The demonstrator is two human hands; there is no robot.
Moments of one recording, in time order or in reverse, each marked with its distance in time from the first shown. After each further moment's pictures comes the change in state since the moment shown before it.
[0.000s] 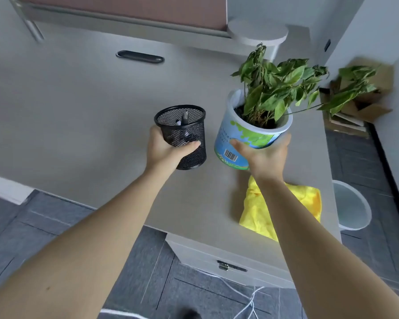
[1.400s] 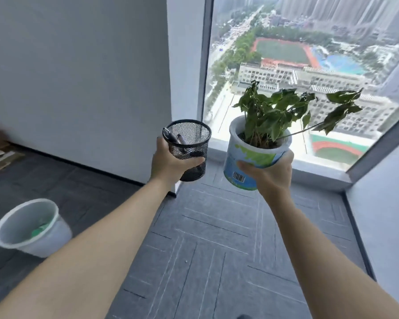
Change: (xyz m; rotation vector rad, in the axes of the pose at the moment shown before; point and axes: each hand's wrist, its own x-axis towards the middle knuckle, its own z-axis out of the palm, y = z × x) left_hand -0.711 0.178 0.399 -0.080 -1.545 0.395; right_hand -0.528 -0.039 -0.695 -0.225 1.509 0.153
